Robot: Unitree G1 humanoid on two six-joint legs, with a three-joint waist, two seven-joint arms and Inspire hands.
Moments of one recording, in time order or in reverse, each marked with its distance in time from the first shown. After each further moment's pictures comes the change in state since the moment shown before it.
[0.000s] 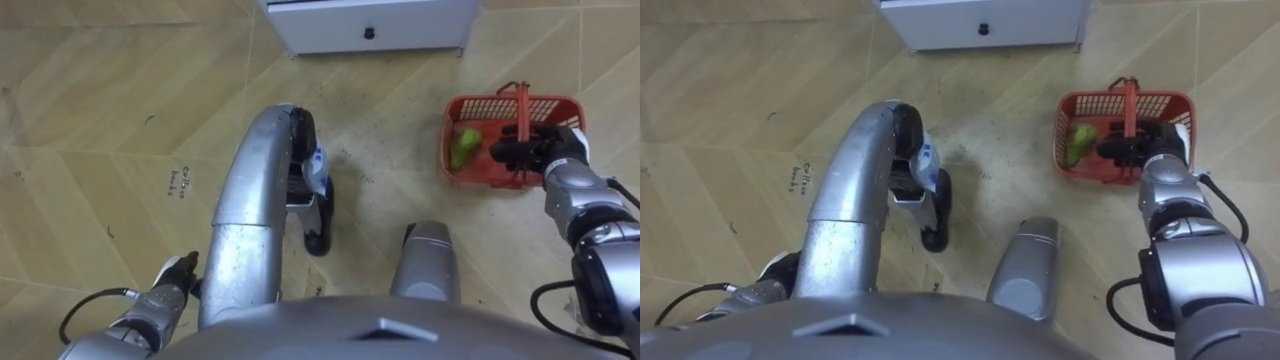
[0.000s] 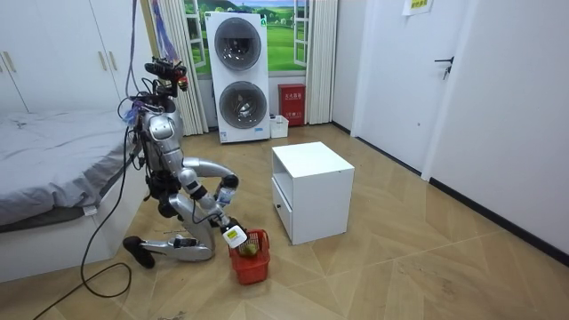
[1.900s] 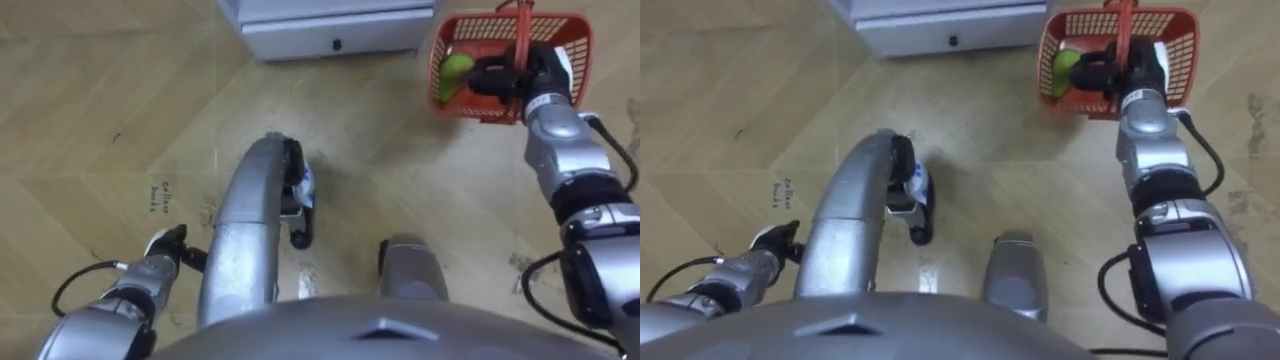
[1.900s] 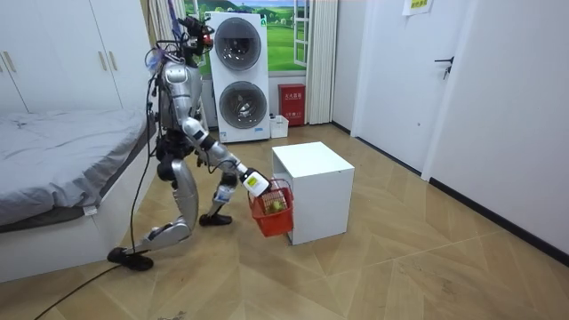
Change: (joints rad) left arm -0.059 0.034 0.174 -0.061 -0.013 0.100 -0.010; right arm -0.024 0.061 0.001 -0.445 -0.031 0.025 -0.056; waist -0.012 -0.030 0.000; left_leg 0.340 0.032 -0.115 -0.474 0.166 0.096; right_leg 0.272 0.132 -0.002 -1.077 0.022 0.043
